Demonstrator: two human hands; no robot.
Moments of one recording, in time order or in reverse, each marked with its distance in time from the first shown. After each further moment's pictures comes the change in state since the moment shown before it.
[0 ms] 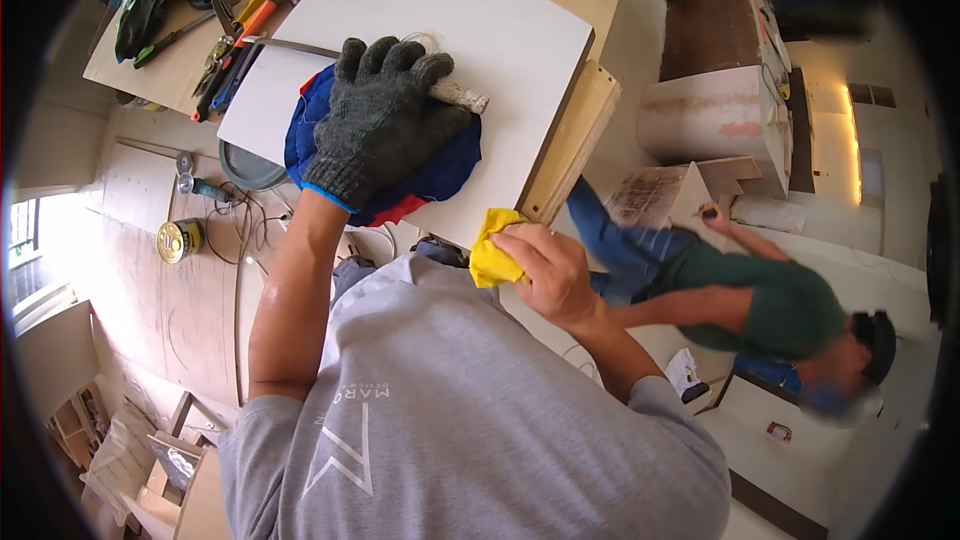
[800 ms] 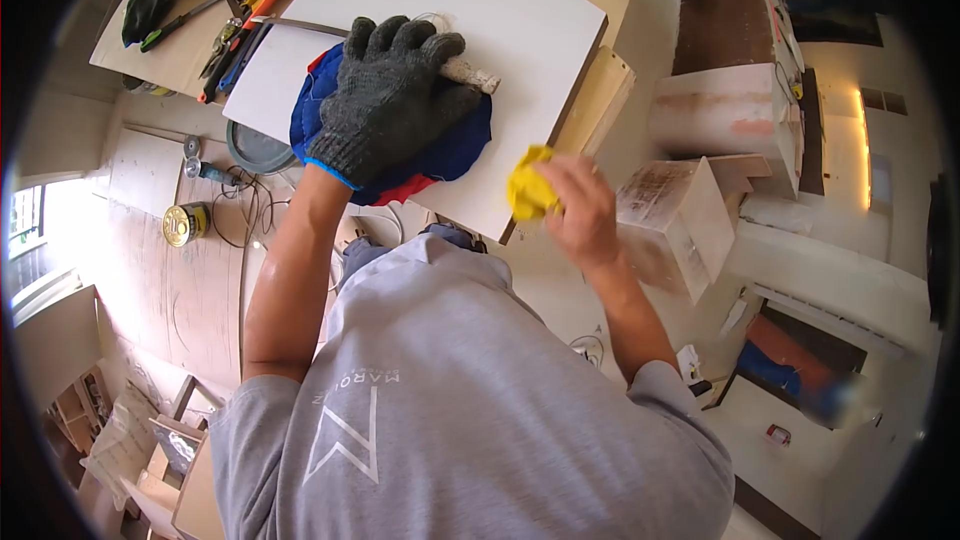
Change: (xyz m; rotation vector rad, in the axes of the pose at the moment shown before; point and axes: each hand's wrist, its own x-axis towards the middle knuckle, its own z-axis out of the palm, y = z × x) left_hand -0.003 0.000 0.002 0.010 0.012 0.011; right_hand 0.012 0.041 0.000 -0.089 0.055 0.036
